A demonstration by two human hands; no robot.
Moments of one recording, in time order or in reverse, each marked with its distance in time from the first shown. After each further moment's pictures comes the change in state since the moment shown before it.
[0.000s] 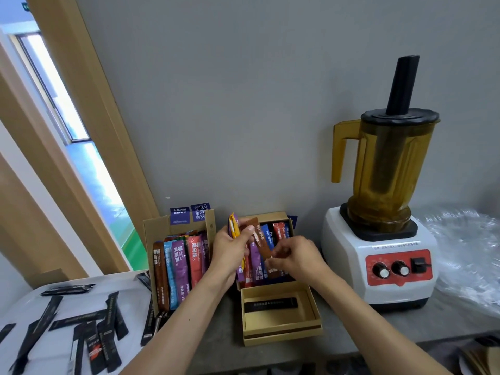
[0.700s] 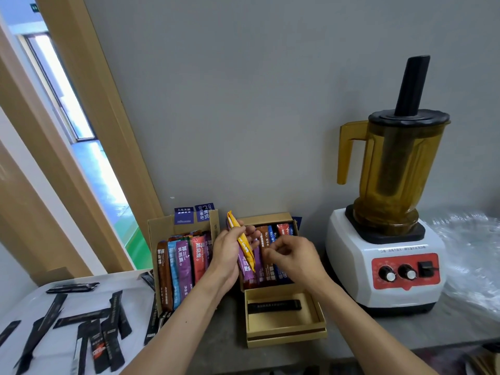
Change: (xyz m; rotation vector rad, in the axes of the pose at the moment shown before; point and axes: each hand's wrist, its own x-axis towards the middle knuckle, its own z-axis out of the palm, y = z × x) left_hand 0.002 0.005 -0.004 -0.438 -0.012 -0.123; right_hand 0.001 -0.006 0.018 0.137 0.161 -0.012
